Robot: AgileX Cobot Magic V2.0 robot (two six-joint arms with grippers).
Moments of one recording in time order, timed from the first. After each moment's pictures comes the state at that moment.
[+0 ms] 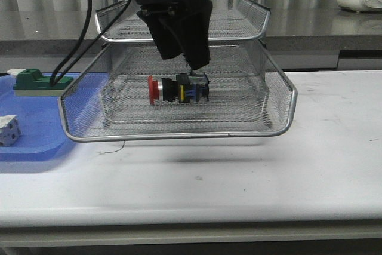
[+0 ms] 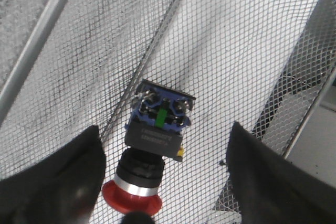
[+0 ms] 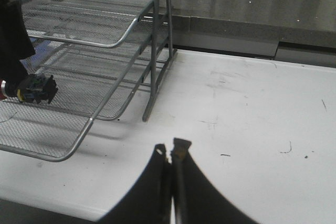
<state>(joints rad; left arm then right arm) -0.59 2.01 -1.91 -0.21 1.23 0.54 0.13 0.24 -0.33 0.20 0.38 -0.19</state>
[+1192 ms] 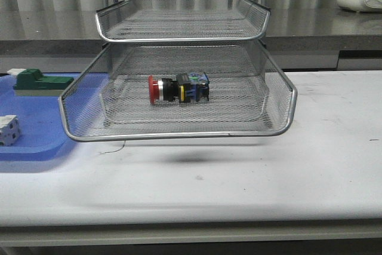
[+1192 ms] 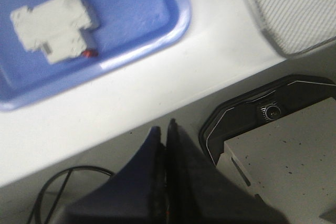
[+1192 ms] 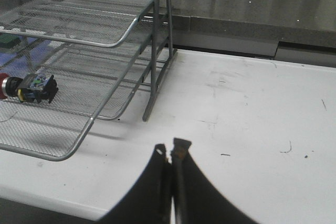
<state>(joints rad) -0.21 1.34 -1.19 -0.01 1.21 0.21 0.13 0.24 -0.33 0.20 0.38 -0.19</state>
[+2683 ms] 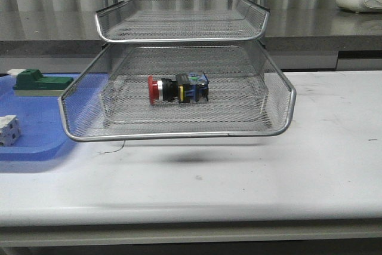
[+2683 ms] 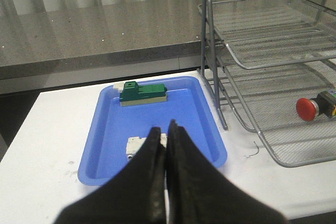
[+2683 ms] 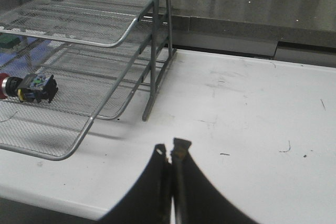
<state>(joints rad) -0.02 -0.01 -0.53 -0.11 0.77 0.18 0.13 0.24 -0.33 0.20 0.38 -0.19</state>
